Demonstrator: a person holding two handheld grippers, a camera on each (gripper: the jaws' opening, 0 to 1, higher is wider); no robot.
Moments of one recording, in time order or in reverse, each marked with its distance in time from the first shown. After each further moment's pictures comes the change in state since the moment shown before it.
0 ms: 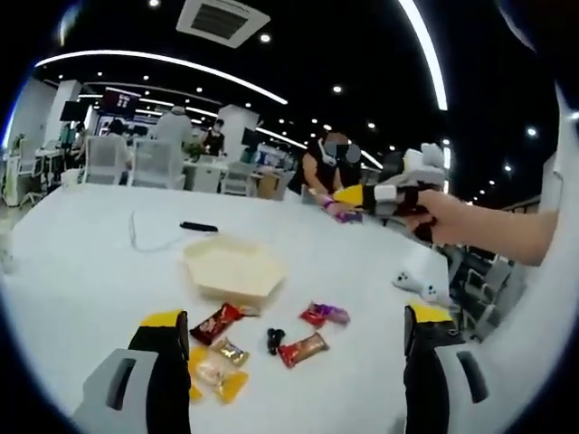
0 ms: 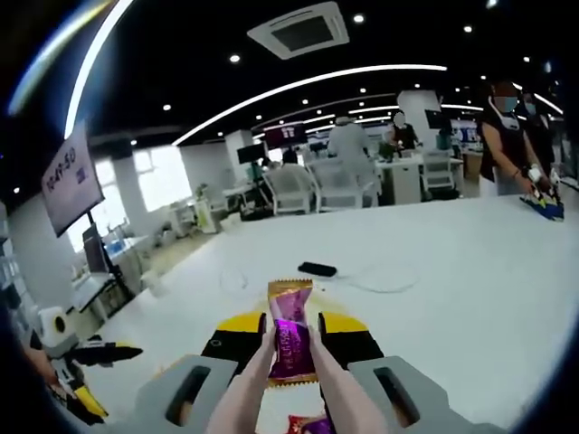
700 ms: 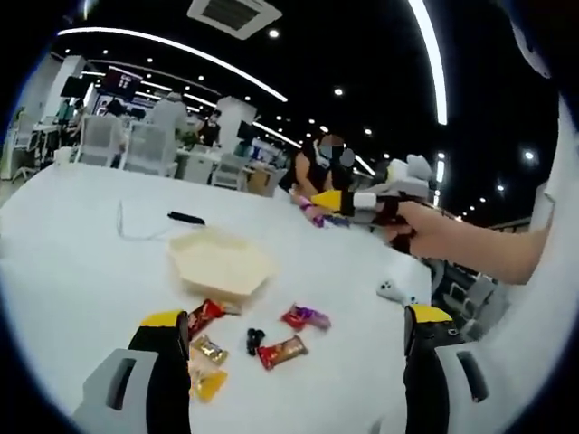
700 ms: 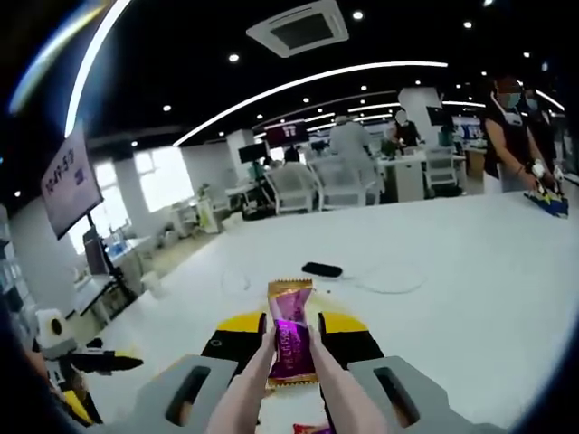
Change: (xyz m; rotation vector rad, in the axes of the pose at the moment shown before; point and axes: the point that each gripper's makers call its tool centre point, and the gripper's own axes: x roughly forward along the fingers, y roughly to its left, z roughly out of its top) left arm 0.003 -0.010 0.005 -0.080 0.000 -0.060; right arm 0.021 0.004 0.000 0.011 0.006 0.015
